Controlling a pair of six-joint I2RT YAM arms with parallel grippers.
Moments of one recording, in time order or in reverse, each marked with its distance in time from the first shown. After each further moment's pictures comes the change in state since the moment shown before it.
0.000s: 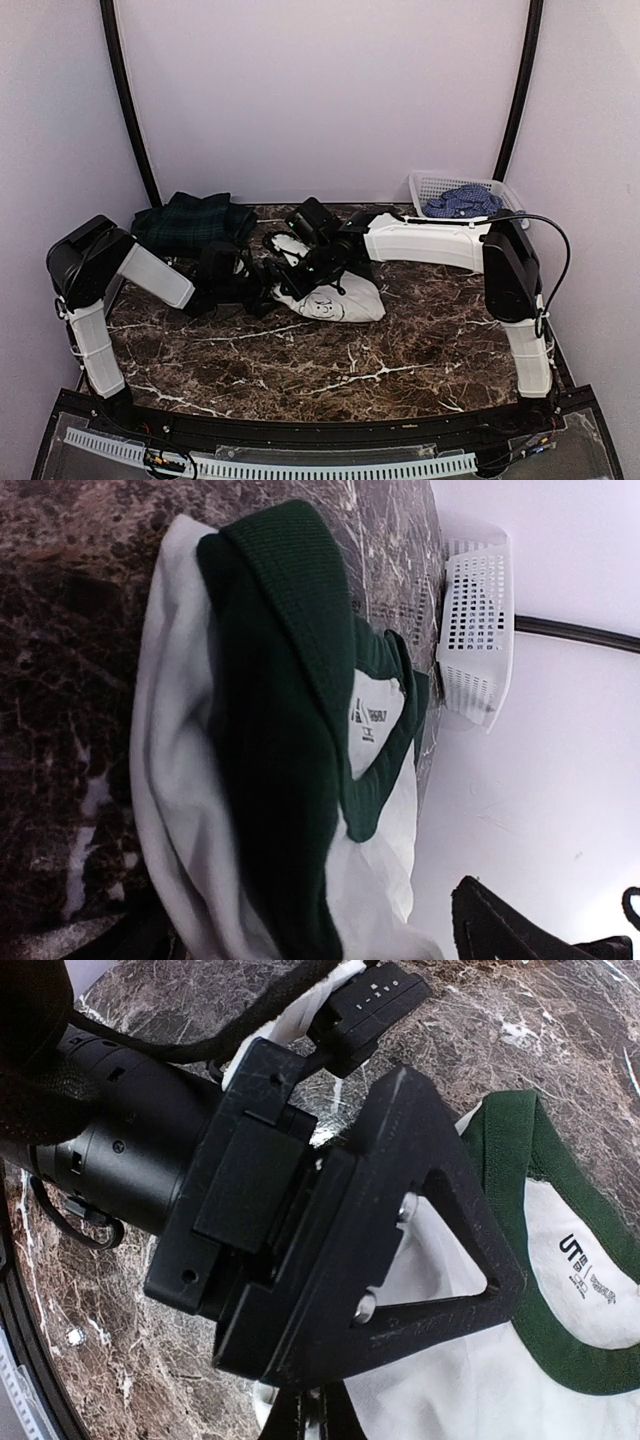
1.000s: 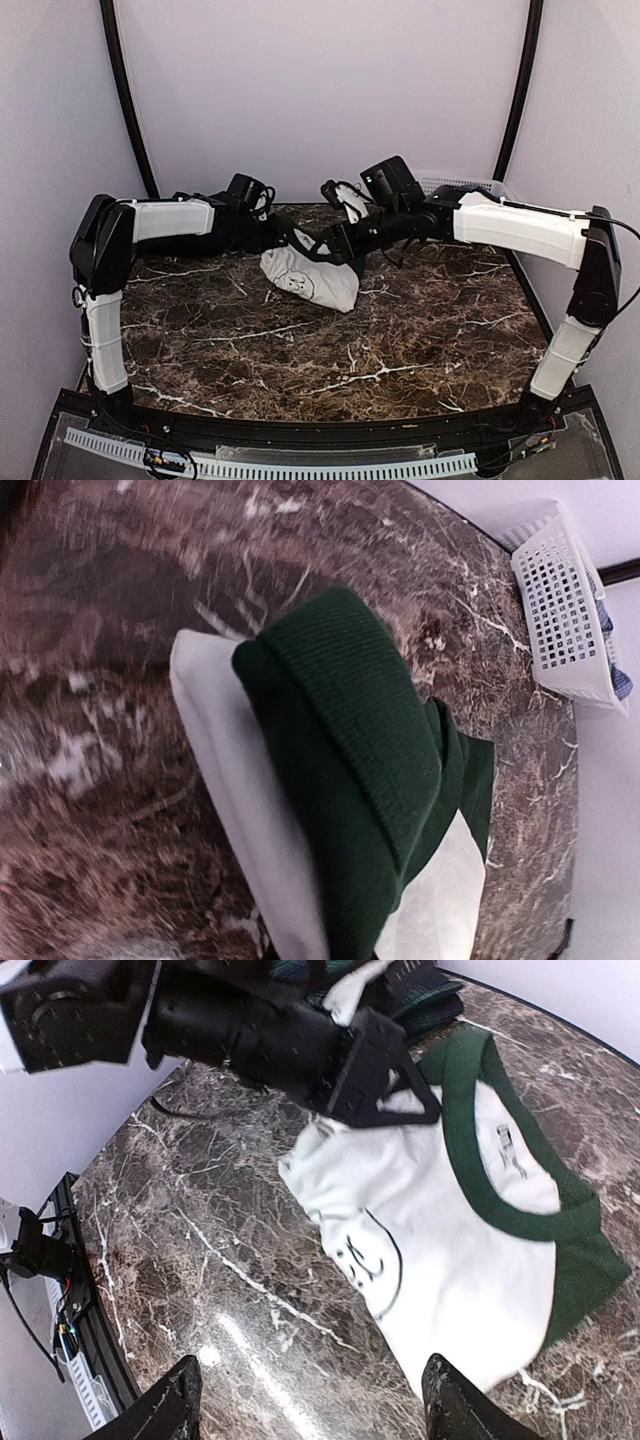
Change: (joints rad) left arm 0.065 0.148 0.696 -0.834 -0.170 0.592; right arm -0.126 -0.427 -0.334 0.146 -0.075 0.101
